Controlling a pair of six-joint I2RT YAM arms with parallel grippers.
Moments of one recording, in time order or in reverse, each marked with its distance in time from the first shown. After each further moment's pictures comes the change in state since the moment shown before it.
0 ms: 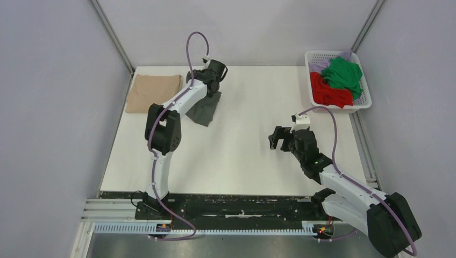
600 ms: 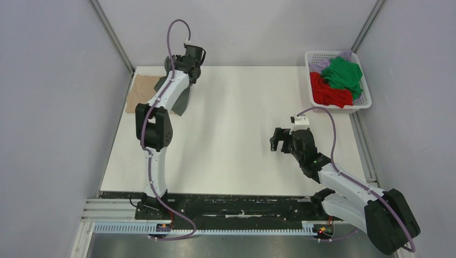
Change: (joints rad) left arm 0.178 0.001 0.150 0.077 -0.054 0.340; right arm -0.001 0.034 0.000 -0.039 0.033 -0.007
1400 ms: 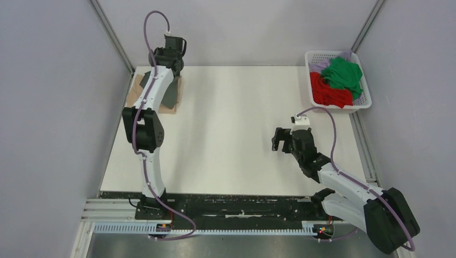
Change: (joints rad) left arm 0.108 -0.068 0.054 -0.027 0.070 0.003; right arm 0.000 0.005 0.000 -0.008 0.040 -0.010
